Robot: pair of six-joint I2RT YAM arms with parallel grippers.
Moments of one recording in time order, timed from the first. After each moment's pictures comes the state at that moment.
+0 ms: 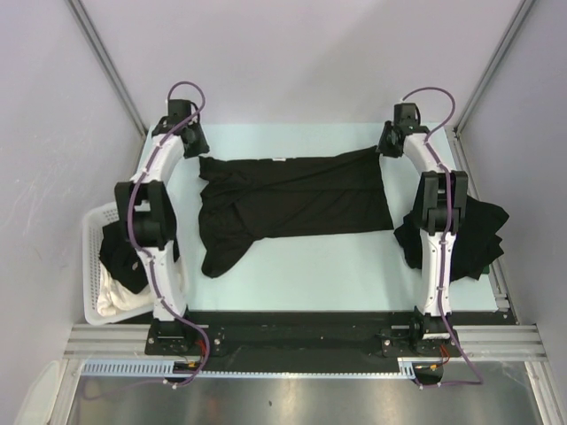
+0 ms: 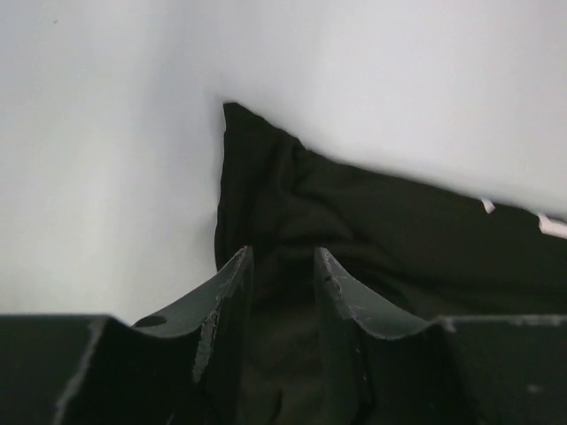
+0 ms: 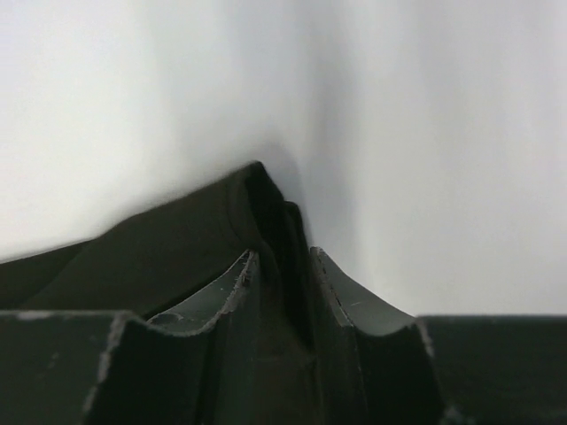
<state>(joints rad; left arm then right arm) 0.00 2.19 1.94 -0.59 -0.05 -0.30 0.03 2.43 2.11 -0.51 -0.02 0.34</state>
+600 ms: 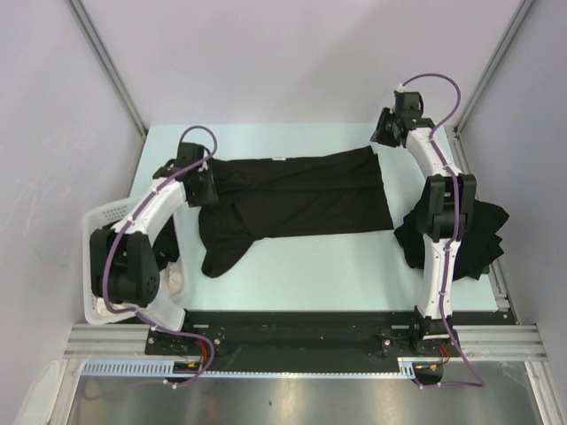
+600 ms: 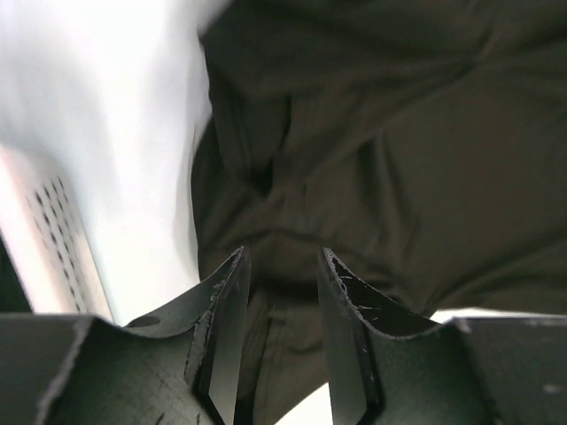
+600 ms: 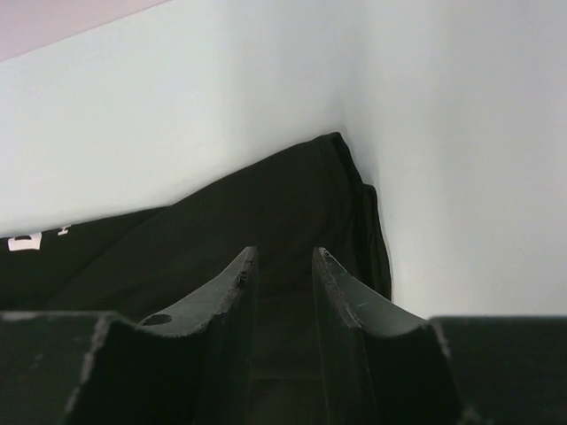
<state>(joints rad) -0.13 1.60 1.24 -0.63 -0.11 -0.33 0.05 2.27 2.06 -0.50 -0.10 0.34</state>
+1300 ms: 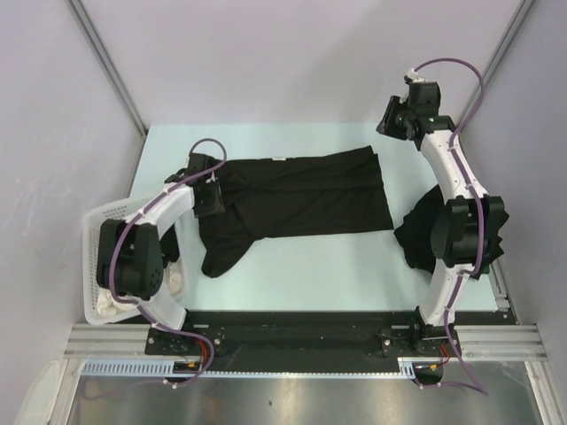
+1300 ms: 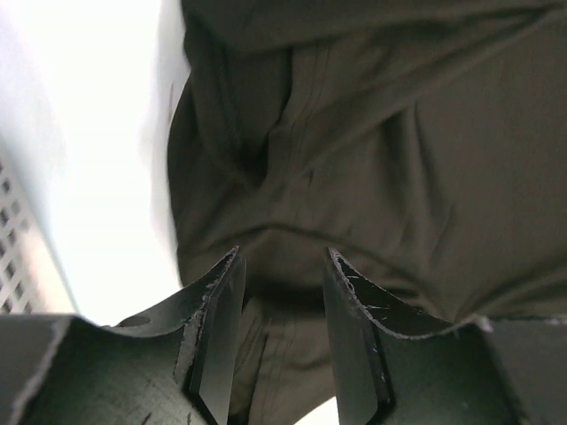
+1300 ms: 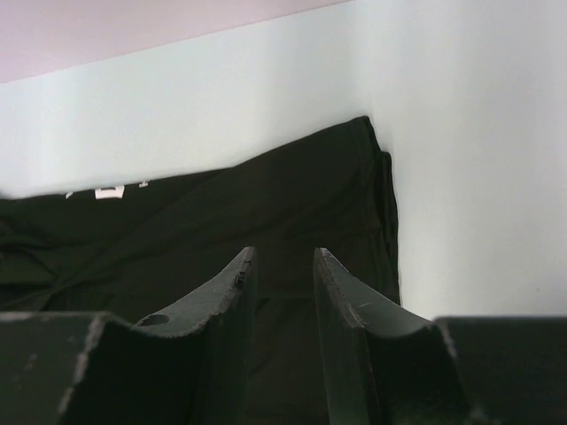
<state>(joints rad) -0.17 1.63 1.12 -0.57 -0.13 -0.36 0.07 1.94 1.87 -0.52 -0.12 0.31</state>
